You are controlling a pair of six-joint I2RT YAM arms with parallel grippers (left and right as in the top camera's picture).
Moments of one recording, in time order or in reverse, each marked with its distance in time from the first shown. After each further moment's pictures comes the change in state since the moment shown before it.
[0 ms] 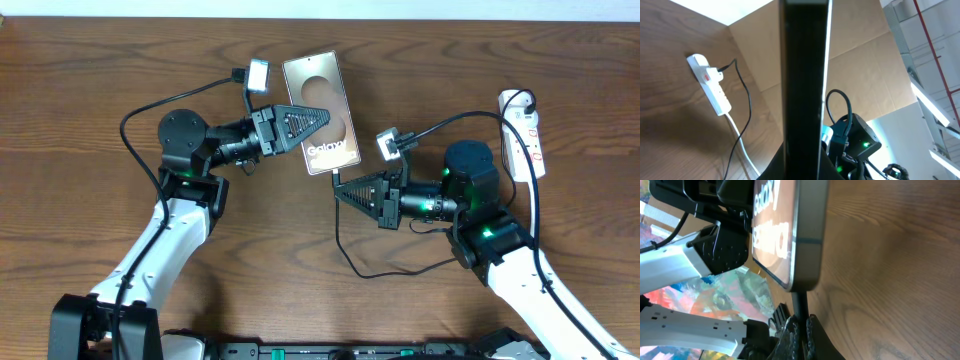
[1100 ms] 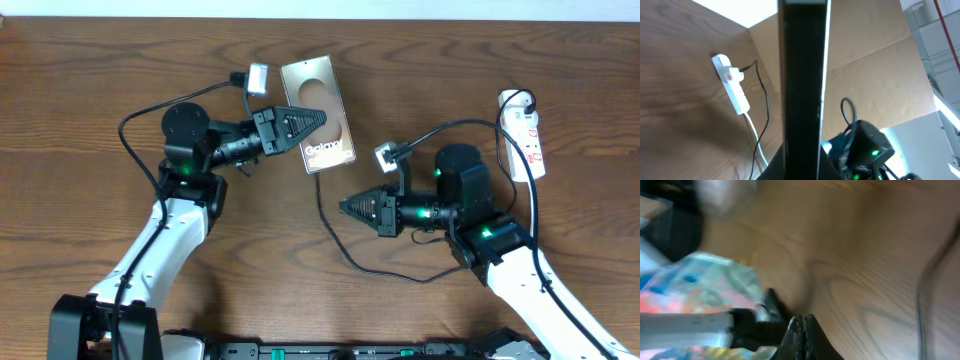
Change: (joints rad) left arm 0.014 0.000 0.000 -0.156 -0.035 0.135; right arm 0.003 0.003 0.000 -0.251 0.065 -0.061
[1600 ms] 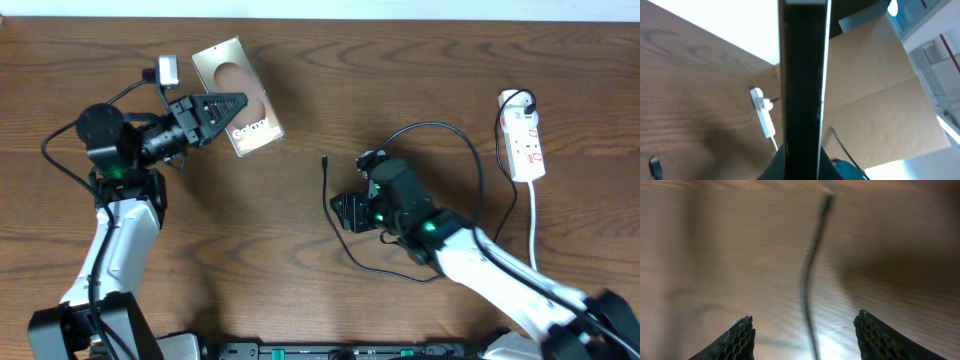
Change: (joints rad) left arm 0.349 0.000 0.000 0.003 0.164 -0.008; right arm 0.208 0.245 0.002 0.028 0.706 -0.026
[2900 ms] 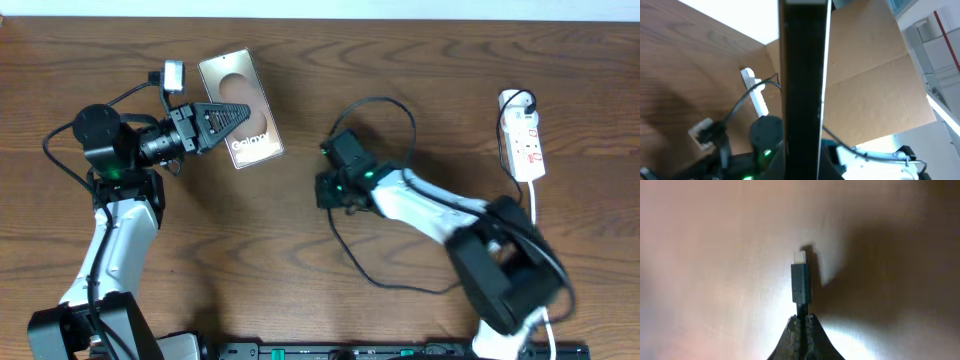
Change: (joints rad) left arm 0.017 0.000 0.000 0.002 0.132 -0.001; right arm 0.029 0.480 0.410 -0.237 -0.008 0.025
